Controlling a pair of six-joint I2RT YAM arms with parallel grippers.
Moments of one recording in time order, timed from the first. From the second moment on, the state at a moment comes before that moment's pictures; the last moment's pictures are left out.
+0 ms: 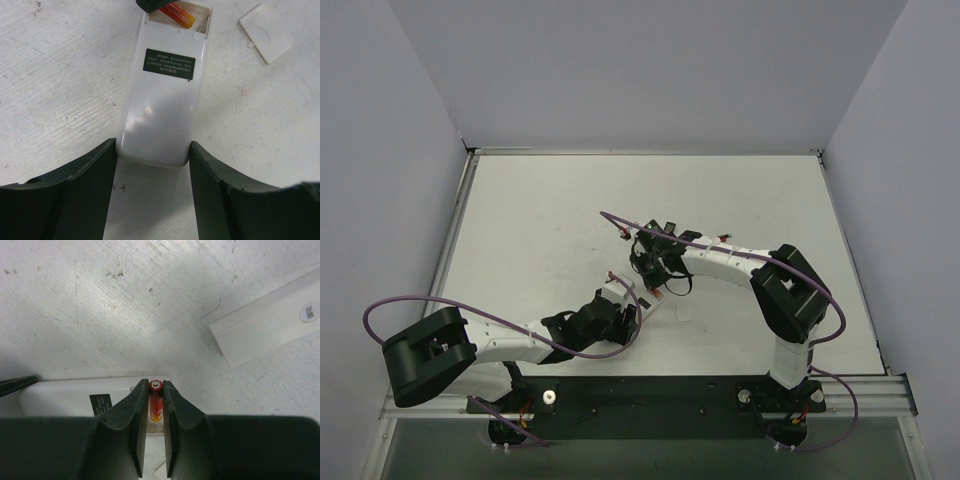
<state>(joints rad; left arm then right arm) -1.08 1.31 0.35 0.30 -0.28 -0.47 0.79 1.83 1.17 -0.42 -0.02 0.11</state>
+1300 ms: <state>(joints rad) -1.08 1.31 0.35 0.30 -0.28 -0.47 0.78 1.73 1.01 -0.24 -0.08 0.13</state>
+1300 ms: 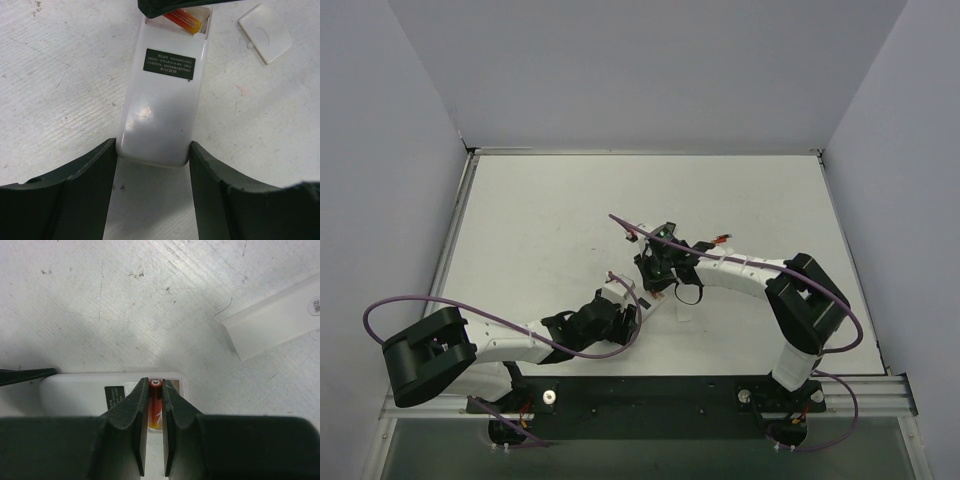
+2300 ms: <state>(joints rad) -1.08 1.31 0.35 0.30 -0.28 -0.47 0.78 1.67 0.86 -0.07 -0.09 0.10</state>
